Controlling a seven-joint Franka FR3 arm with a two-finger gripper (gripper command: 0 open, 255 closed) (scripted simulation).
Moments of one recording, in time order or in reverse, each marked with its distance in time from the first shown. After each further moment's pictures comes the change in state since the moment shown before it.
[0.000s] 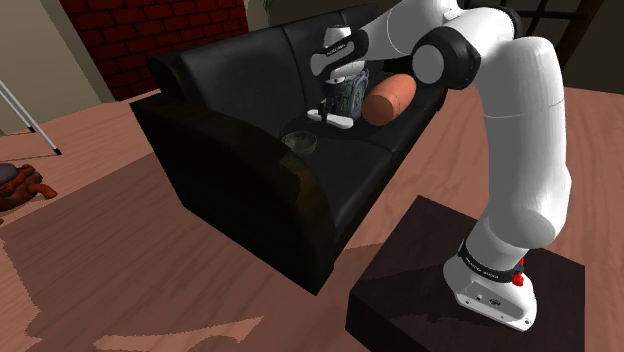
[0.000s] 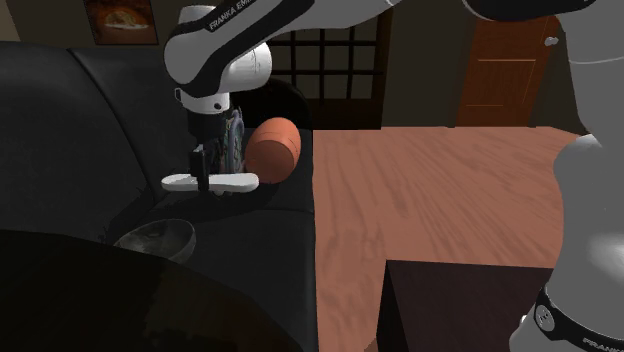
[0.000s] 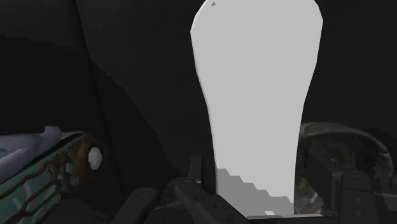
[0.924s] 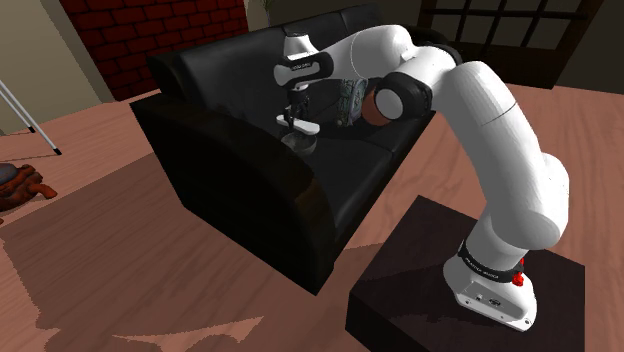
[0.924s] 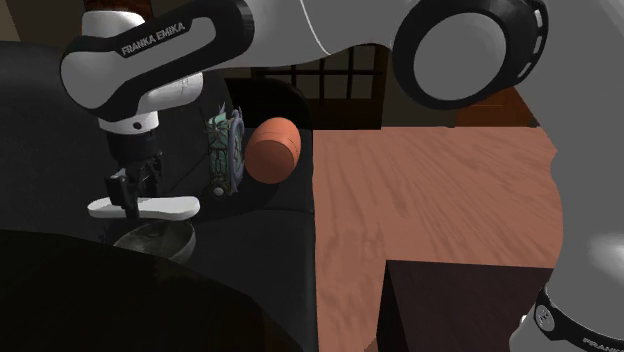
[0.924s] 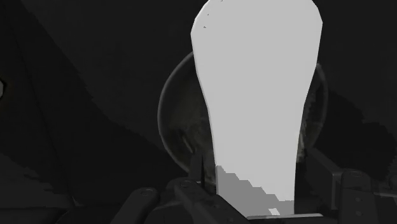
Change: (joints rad) arm 0.057 0.301 0.053 0.454 0.011 -0.149 0.182
